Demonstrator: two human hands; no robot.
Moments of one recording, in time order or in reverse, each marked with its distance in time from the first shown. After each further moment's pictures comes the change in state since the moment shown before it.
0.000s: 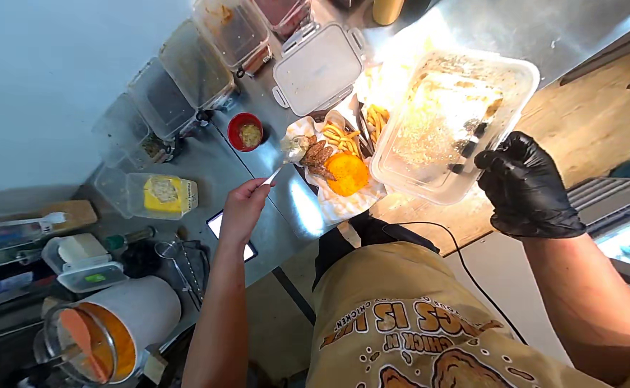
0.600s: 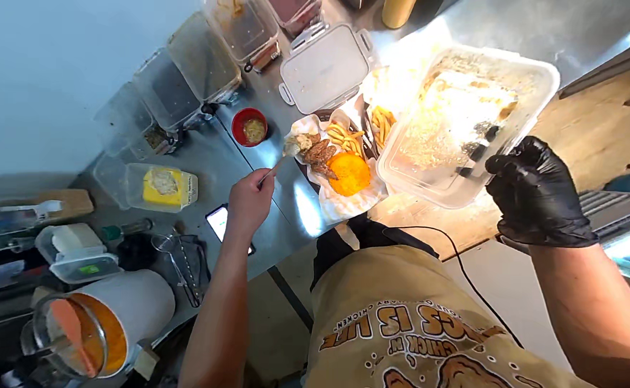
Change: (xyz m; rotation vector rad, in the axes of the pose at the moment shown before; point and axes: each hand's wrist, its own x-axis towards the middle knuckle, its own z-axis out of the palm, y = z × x) left_hand 0.012 0.000 0.006 0.490 0.082 0.175; right_hand -0.005 -0.005 -0.004 -0.020 -0.011 -0.028
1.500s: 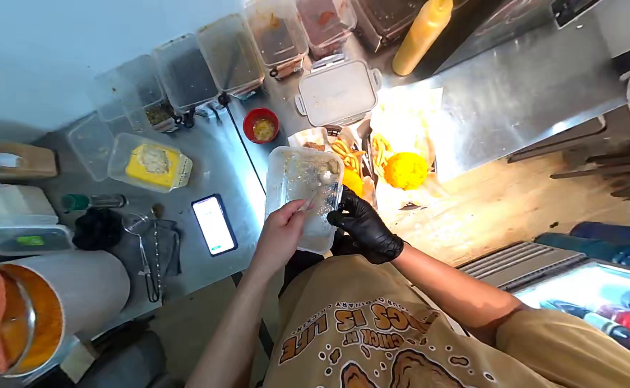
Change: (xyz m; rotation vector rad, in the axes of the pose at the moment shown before) left_hand -0.089 0.041 0.022 -0.604 -0.179 -0.172; right_hand -0.027 0.050 0.173 -0.099 -0.559 0.133
